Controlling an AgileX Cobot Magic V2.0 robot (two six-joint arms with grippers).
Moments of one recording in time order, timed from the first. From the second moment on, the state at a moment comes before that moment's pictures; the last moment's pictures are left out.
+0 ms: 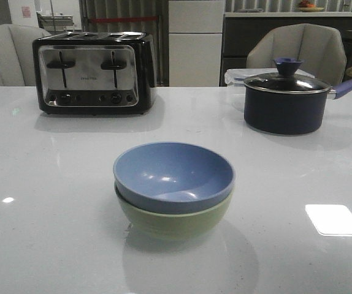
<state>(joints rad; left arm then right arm) -0.08 0.00 0.00 -0.01 0.03 0.03 0.42 0.76 -0.67 0.24 0.76 -0.26</state>
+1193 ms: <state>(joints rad) -0.08 0.00 0.00 -0.01 0.03 0.03 0.01 -0.01 0.03 0.24 0.12 -0.26</state>
